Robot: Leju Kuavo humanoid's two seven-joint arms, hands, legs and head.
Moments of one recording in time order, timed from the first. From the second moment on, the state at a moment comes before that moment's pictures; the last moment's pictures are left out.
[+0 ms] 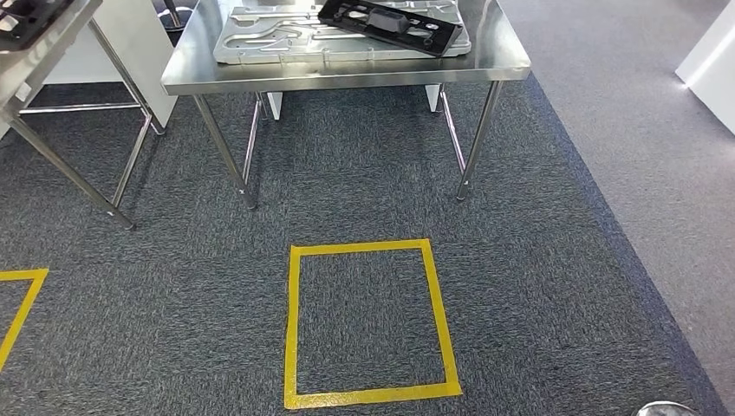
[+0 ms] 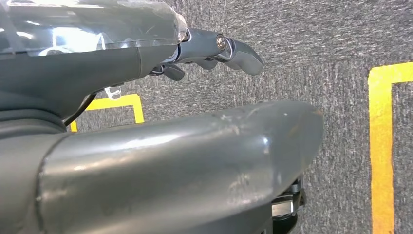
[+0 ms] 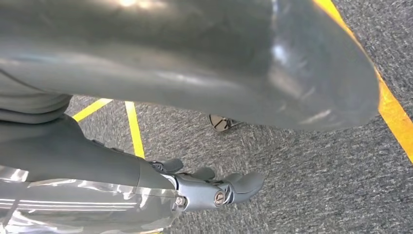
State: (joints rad) left arm -0.07 -0.27 1.05 -0.21 -1.14 0.20 -0.35; right arm -0.03 0.14 -0.53 -0.21 0.17 -0.12 -0.18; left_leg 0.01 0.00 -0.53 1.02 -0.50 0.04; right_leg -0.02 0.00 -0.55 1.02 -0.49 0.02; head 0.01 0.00
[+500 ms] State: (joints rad) left arm -0.07 -0.27 1.05 -0.21 -1.15 0.20 -0.34; right arm -0.03 0.14 -0.52 -0.21 0.19 -0.12 -0.17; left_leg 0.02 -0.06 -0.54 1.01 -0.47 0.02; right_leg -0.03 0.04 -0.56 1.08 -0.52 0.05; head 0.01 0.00
